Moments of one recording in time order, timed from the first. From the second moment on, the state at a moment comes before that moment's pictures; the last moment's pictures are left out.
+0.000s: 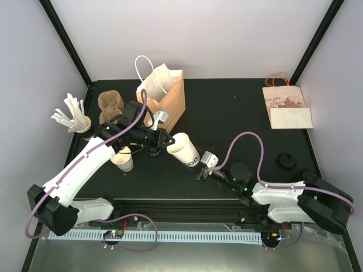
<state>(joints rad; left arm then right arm) -0.55 1.21 1.19 -0.81 0.55 -0.46 1.01 1.19 0.21 1.06 -0.05 -0.21</state>
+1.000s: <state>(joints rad) -0.82 1.59 1.25 -0.62 0.07 -0.43 0.15 1.03 0.92 -0.71 0.11 0.60</state>
